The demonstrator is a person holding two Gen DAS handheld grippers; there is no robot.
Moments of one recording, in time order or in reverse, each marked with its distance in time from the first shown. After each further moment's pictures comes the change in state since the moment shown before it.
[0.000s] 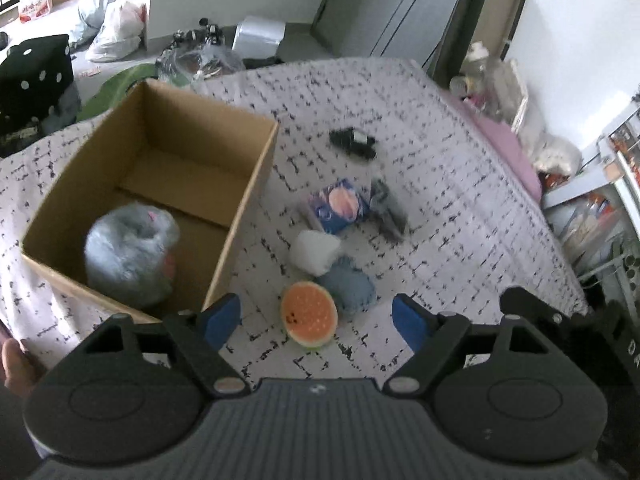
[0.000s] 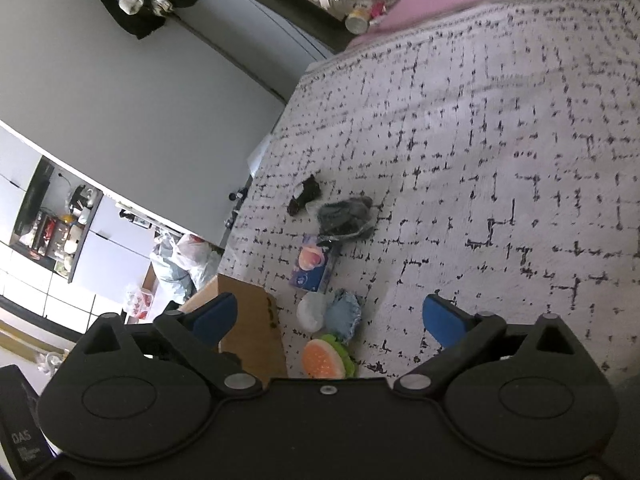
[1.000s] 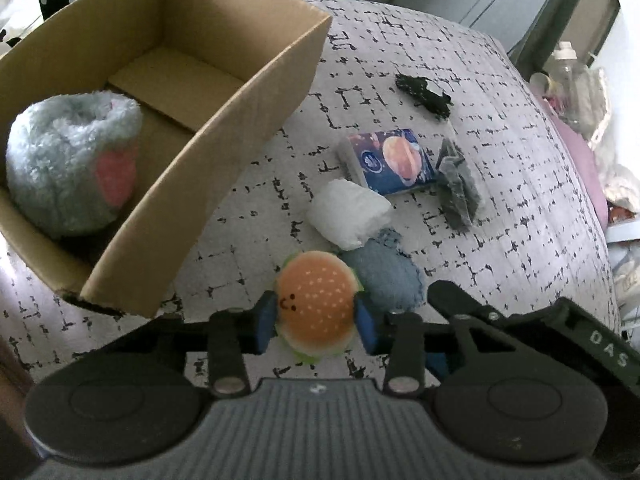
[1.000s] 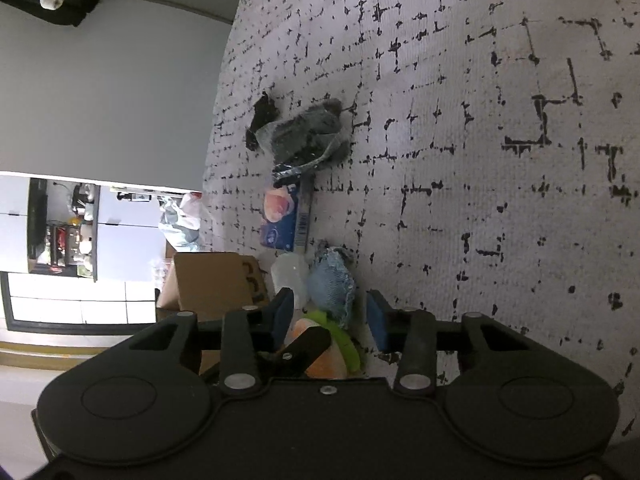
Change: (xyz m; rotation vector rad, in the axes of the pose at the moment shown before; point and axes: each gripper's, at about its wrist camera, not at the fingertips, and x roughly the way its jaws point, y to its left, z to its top) left arm 0.096 -0.002 -0.020 -0.231 0.074 0.110; right arm 0.105 -0.042 0.000 0.229 0.264 0.063
